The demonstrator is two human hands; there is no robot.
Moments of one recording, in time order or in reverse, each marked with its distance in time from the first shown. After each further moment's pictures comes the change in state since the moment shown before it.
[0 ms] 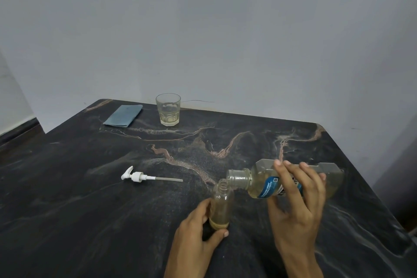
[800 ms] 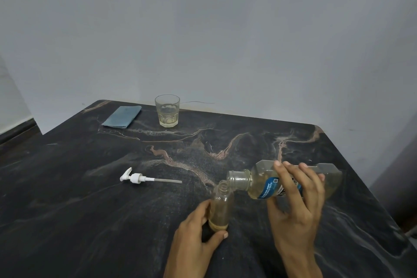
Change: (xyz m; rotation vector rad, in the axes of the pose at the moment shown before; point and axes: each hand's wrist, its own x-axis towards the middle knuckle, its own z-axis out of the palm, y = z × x) left_hand 0.002 -0.004 0.001 -0.005 -0.003 0.000; right_hand 0.000 0.002 0.002 0.014 0.010 0.007
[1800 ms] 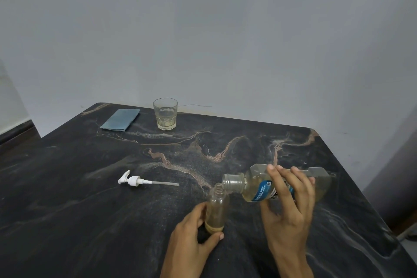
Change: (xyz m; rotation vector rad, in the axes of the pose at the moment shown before) left_hand -0.001 0.000 0.000 -0.022 0.004 -0.004; right_hand -0.001 0.001 0.000 0.015 -0.024 0.016
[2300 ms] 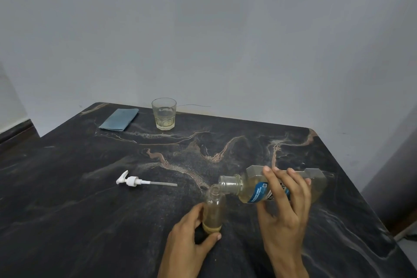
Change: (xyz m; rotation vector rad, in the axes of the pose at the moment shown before) left_hand 0.000 0.002 0.000 -0.012 0.009 -0.013; right_hand -0.001 -0.001 0.001 -0.004 -0.005 0.002
